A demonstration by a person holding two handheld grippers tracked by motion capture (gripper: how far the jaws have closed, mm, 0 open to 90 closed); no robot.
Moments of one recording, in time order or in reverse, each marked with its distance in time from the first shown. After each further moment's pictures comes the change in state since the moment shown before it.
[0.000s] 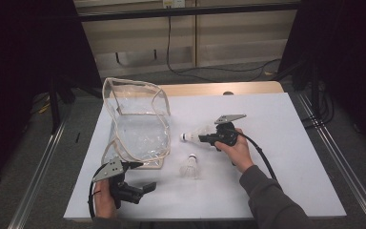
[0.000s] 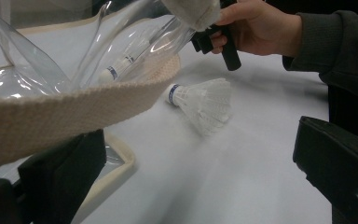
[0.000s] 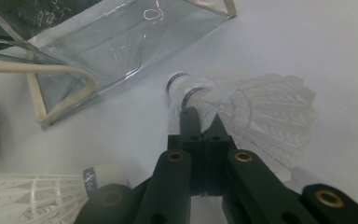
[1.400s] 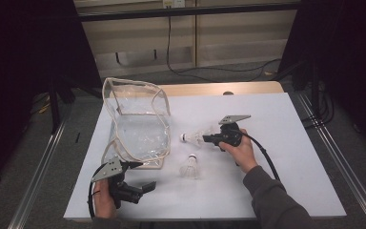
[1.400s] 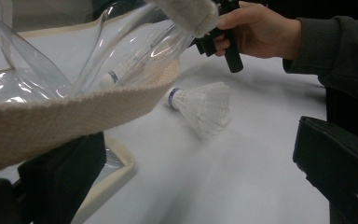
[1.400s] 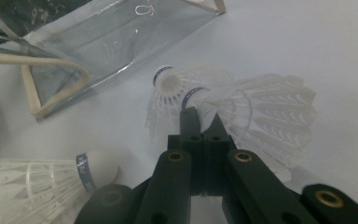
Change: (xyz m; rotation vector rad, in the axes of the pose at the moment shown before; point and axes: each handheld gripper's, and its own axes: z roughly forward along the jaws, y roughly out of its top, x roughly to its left) left arm 0.000 0.001 -0.001 -0.010 0.005 -0.005; right arm -0.006 -0.005 -0.010 -0.003 -0.017 0.007
